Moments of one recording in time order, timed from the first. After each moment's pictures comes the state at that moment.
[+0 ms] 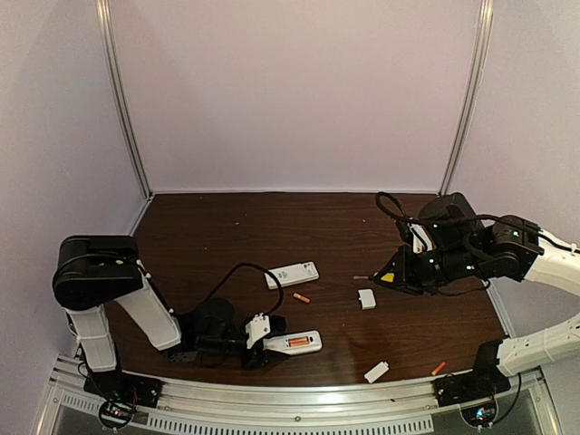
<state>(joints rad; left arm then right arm) -1.12 1.89 0.39 1.05 0.25 0.18 0.96 1.02 1.01 -0.79 0.01 0.99</state>
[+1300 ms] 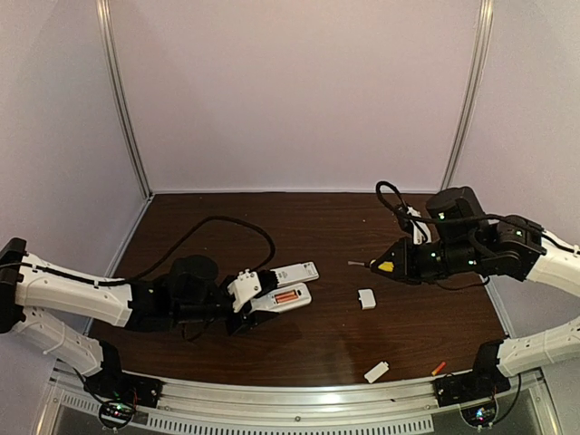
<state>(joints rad) -1.12 1.30 0.57 0.26 -0.02 0.25 0.94 1.02 1.01 -0.71 0.00 0.86</state>
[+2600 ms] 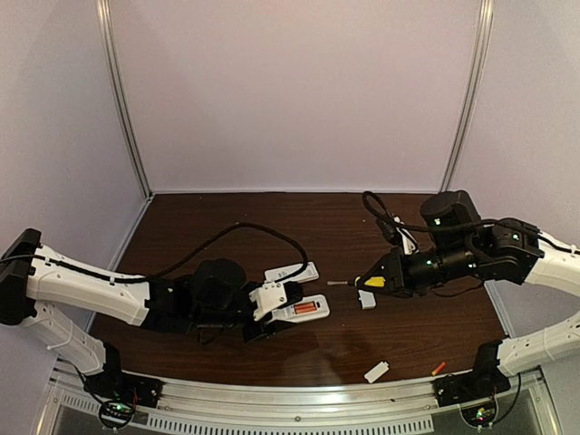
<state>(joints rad) -1.22 1.41 0.71 0.15 -0.06 0.26 1.01 1.02 1.01 -0.65 -0.19 0.90</state>
